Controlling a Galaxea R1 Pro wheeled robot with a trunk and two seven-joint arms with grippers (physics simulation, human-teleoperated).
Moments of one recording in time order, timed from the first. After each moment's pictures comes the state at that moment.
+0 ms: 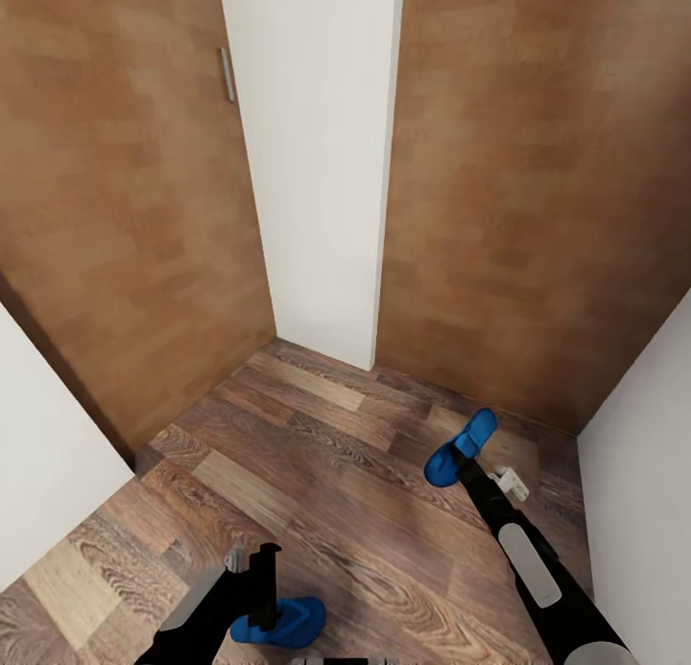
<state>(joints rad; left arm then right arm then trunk) -0.44 -0.08 -0.05 -0.63 1.82 0.05 0.47 -0.45 -0.07 0.00 -0.89 -0.97 0.03 0.08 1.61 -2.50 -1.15</state>
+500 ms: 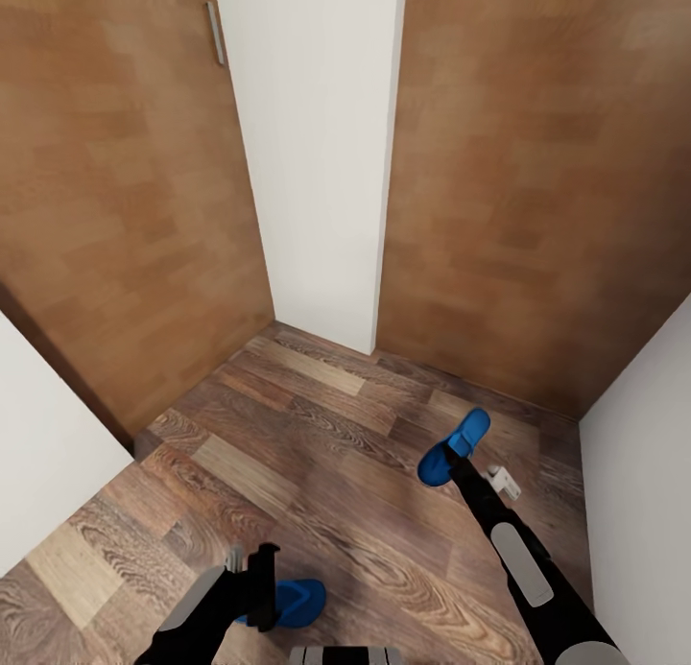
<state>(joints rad) -0.44 -0.08 -0.05 -0.63 1.82 0.05 0.47 -0.45 -0.04 0.00 -0.89 -0.96 0.03 0.08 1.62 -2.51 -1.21</state>
